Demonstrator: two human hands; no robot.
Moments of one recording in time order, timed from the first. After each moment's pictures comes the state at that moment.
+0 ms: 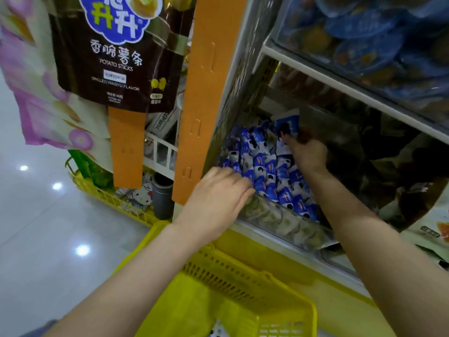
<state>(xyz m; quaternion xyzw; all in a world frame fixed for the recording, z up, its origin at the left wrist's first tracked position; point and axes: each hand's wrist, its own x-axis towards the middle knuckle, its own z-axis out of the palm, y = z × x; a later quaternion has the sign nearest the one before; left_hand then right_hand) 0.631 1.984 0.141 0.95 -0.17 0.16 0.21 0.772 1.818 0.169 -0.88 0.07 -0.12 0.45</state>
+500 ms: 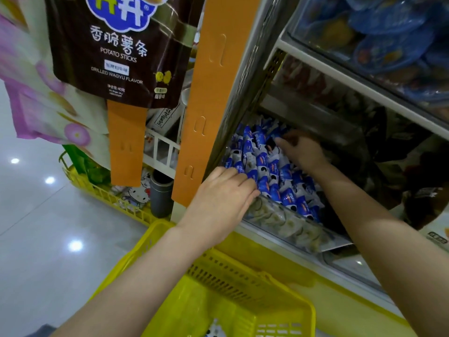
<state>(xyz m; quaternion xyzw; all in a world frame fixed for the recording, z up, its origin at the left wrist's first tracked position) 0.632 1.982 0.140 0.95 -0.17 0.17 0.19 0.790 1.815 0.166 -0.97 -0.05 -0.01 0.25</state>
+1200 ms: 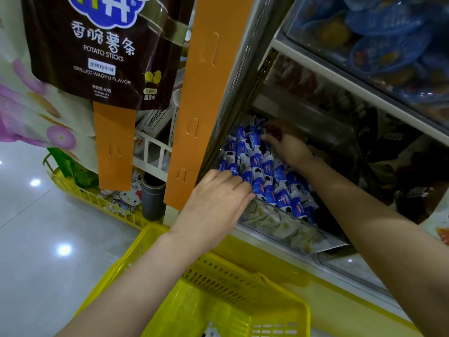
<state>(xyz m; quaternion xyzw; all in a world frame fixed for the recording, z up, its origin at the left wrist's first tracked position) 0.635 1.983 0.135 0.94 -0.18 0.22 0.17 0.807 1.826 0.164 -0.96 -0.13 -0.01 0.23</state>
